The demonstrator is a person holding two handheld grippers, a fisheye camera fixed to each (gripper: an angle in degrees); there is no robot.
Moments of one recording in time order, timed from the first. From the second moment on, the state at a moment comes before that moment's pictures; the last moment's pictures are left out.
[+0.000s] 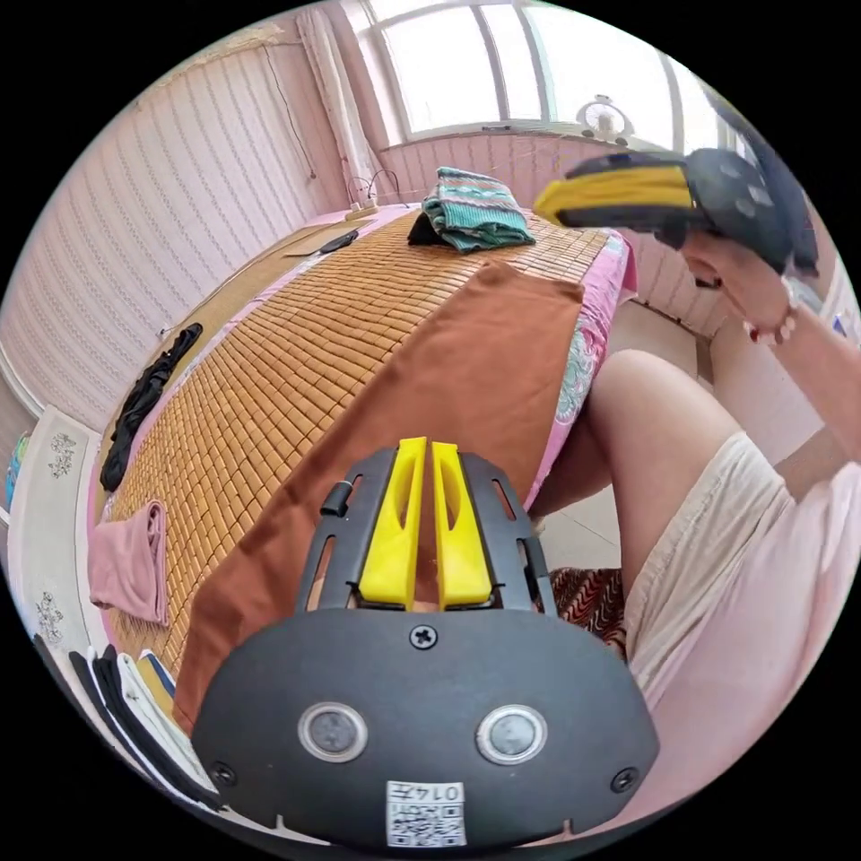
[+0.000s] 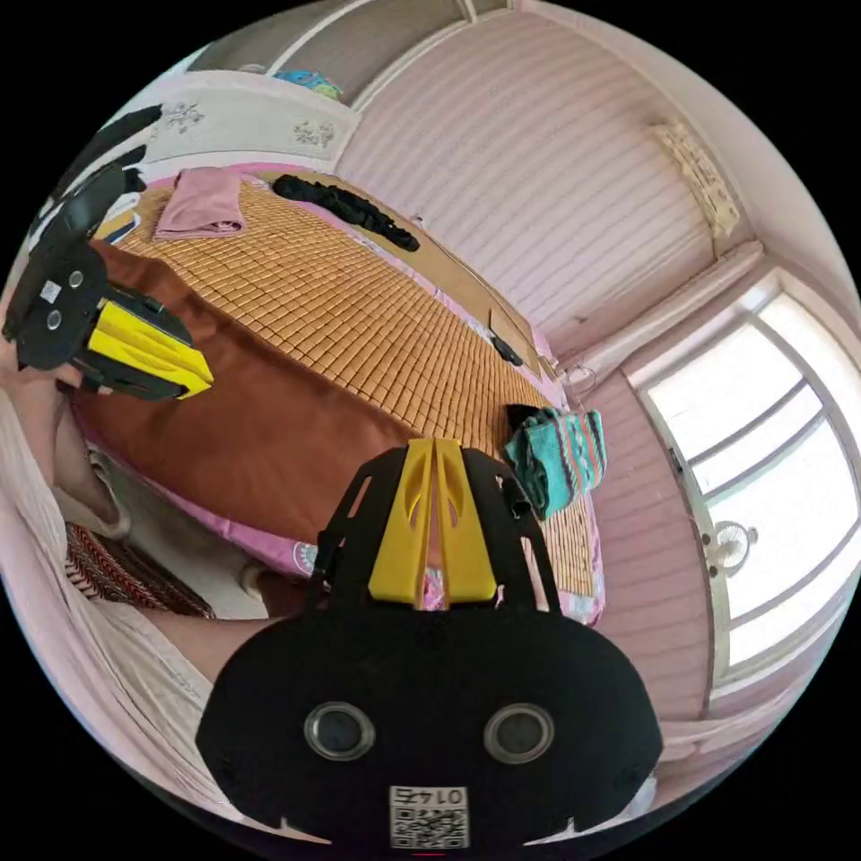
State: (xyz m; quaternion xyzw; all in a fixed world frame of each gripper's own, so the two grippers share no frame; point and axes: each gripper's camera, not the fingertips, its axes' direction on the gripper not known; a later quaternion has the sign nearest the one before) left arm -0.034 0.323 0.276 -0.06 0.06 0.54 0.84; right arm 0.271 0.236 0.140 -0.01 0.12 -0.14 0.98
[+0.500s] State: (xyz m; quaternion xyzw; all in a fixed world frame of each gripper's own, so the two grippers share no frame) left arm 0.189 0.246 0.444 -0.15 0.13 0.64 0.74; right arm 0.542 0.305 0.240 -0.16 0.00 0.20 0.97
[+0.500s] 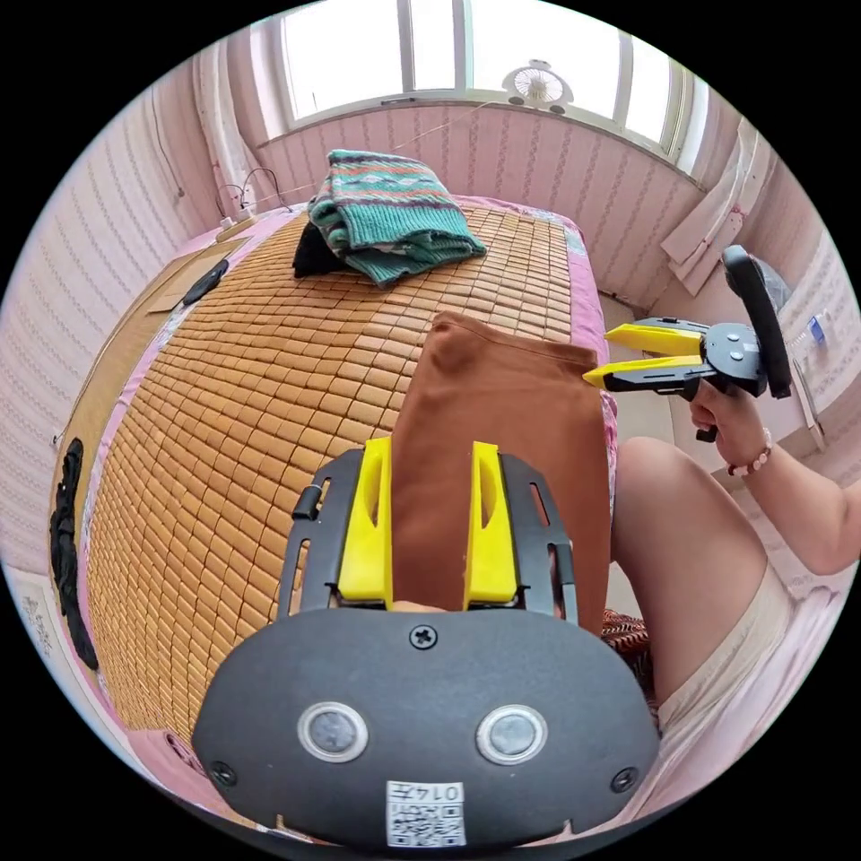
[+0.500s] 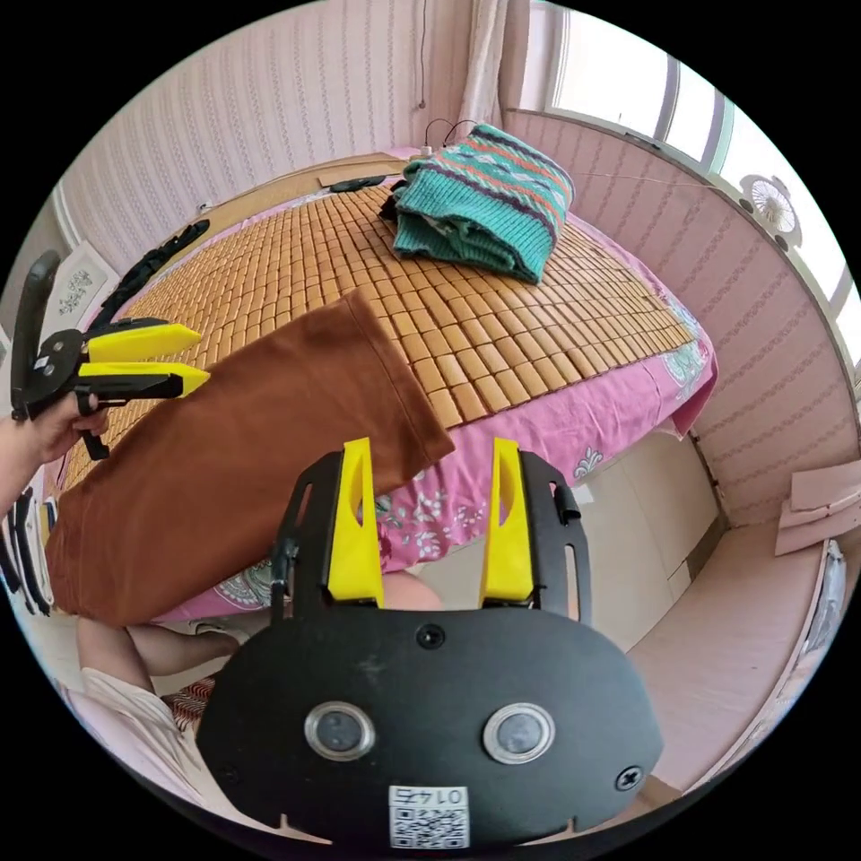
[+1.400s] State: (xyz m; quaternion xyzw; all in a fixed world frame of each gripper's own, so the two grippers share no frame) left arm 0.217 0.185 0.415 -0.13 0.22 0.55 0.80; right arm 0.677 0.319 0.085 -0.01 -0.11 0.22 0.97
